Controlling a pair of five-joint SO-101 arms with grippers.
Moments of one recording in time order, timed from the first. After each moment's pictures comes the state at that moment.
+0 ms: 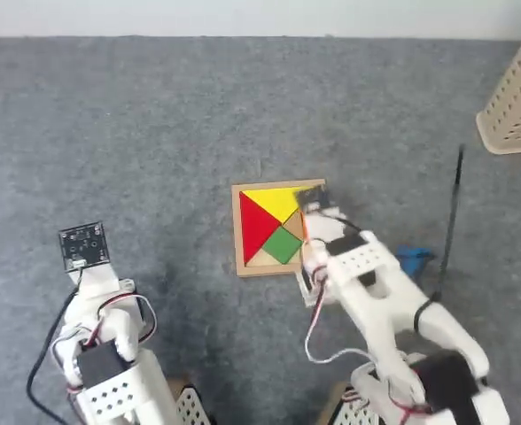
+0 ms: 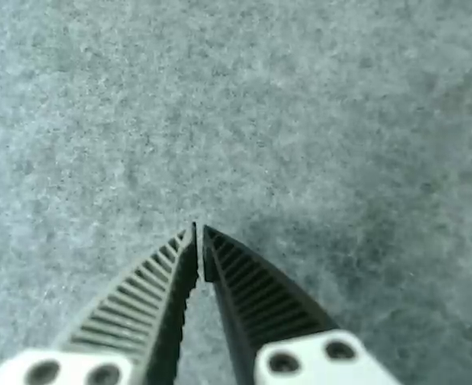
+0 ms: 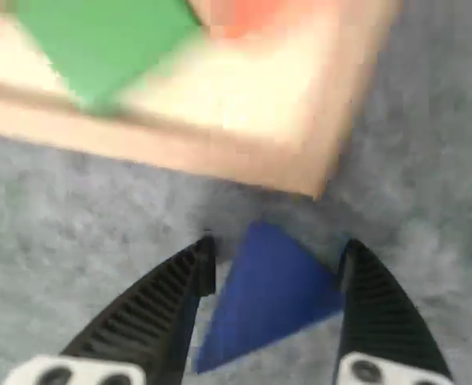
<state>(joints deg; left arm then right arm) -31.6 -103.7 97.1 72.0 -4.0 -25.2 -14.8 54.9 56.3 -6.4</state>
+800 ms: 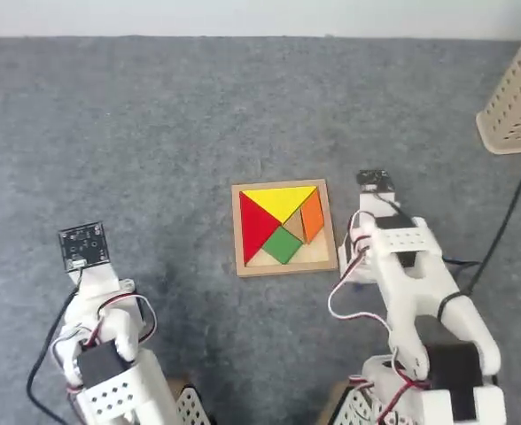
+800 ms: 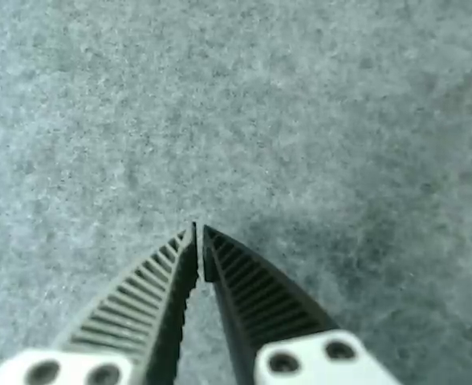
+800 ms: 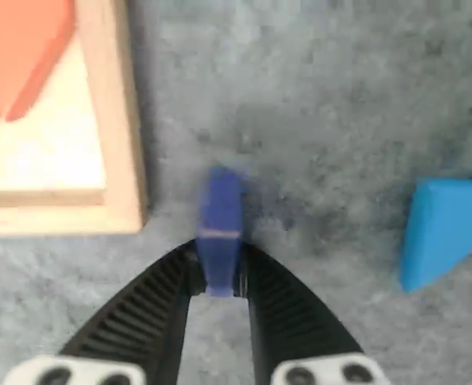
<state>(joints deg) -31.6 -103.7 97.1 72.0 -4.0 -7.2 -12.5 49.9 56.1 -1.9</state>
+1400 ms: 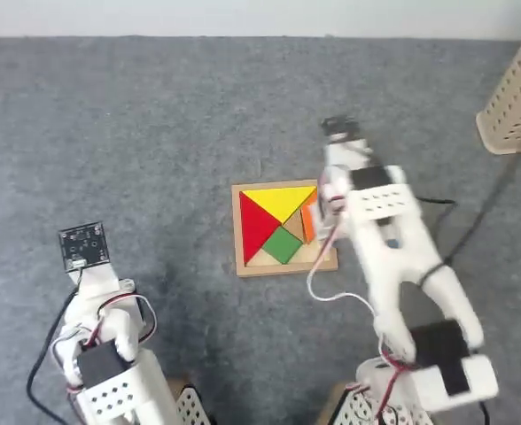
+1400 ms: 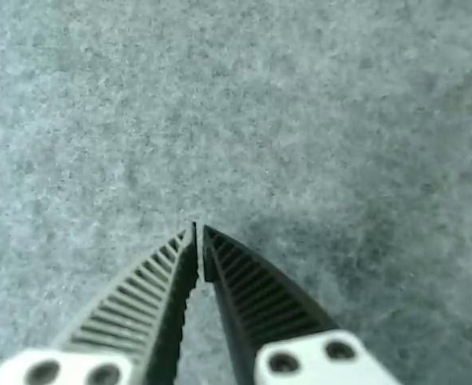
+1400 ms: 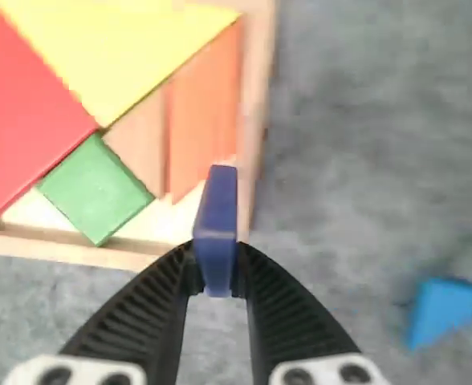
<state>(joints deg) -31.6 -103.7 97.1 72.0 -4.0 -19.3 -3.1 26.4 67.4 -2.9</state>
